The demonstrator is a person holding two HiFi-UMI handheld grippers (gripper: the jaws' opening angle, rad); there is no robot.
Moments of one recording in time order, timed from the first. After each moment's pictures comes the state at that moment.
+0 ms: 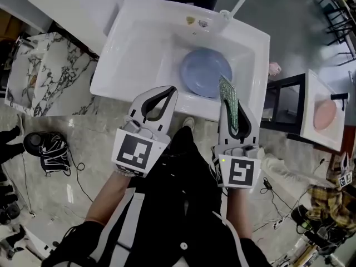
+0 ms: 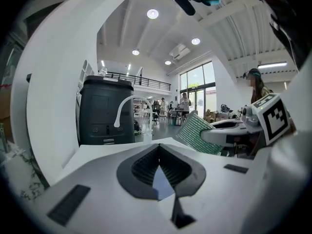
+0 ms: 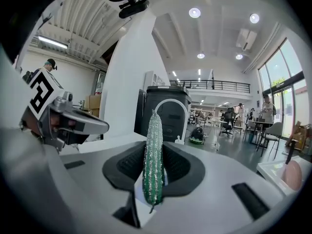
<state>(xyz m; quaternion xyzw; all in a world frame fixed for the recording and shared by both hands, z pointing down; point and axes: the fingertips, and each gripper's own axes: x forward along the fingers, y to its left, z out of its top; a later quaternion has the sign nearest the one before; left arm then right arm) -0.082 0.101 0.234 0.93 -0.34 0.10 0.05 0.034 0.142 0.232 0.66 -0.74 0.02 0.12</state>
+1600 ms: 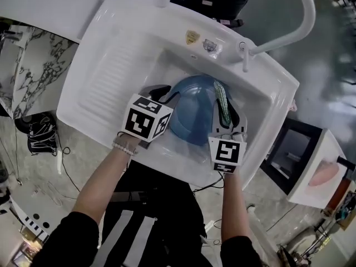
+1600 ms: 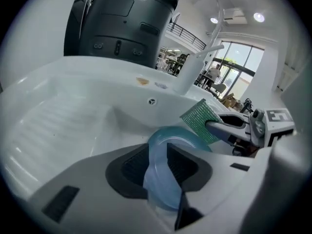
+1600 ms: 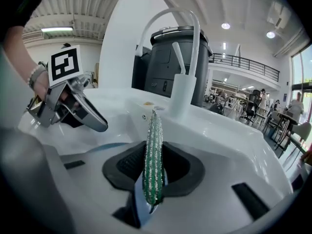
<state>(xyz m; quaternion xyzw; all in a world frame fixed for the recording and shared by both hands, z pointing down) 0.004 -0.083 0.506 0.82 -0.36 0.31 0.33 0.133 -0.070 0.472 0.56 -0.78 0.09 0.27</state>
